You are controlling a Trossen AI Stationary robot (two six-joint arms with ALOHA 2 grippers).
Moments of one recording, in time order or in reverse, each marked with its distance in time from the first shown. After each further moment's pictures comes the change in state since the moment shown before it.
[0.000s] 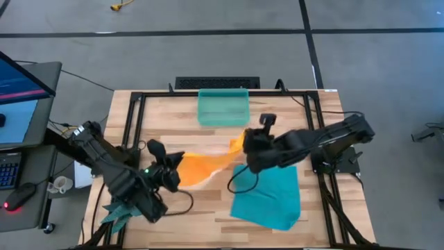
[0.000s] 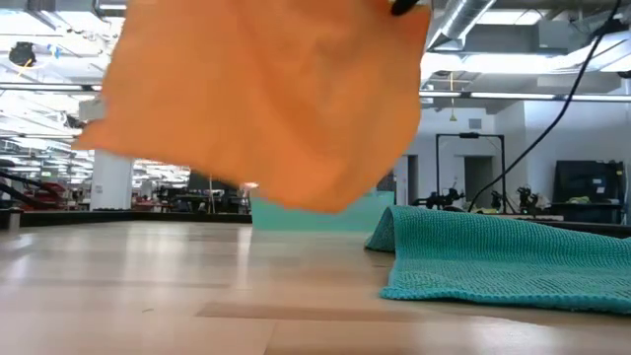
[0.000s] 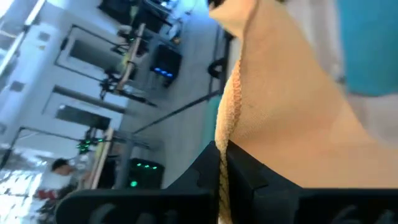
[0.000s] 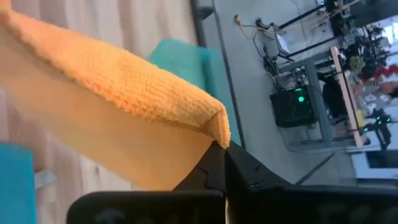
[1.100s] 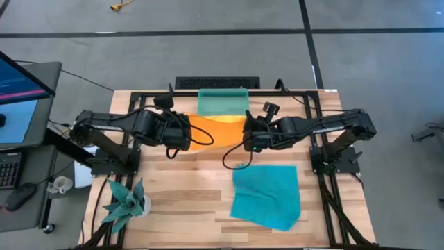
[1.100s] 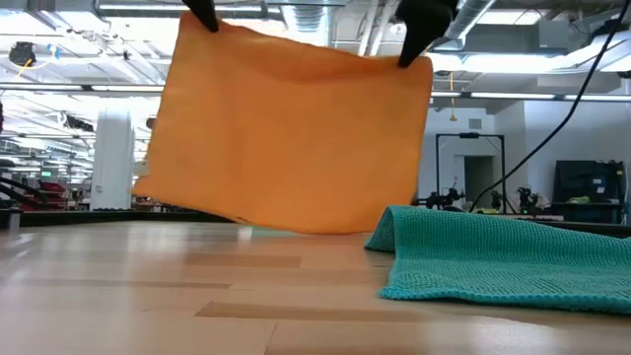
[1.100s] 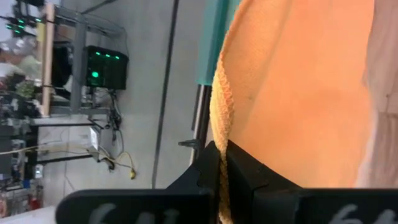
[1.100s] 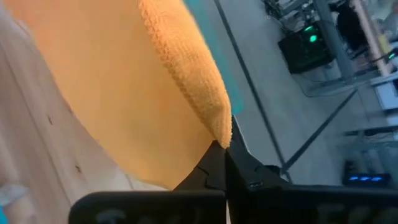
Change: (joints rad) left arm 0.570 -0.087 0.009 0.000 0.406 0.300; right arm -0.180 -0.035 -0.167 0.070 -0.082 0.101
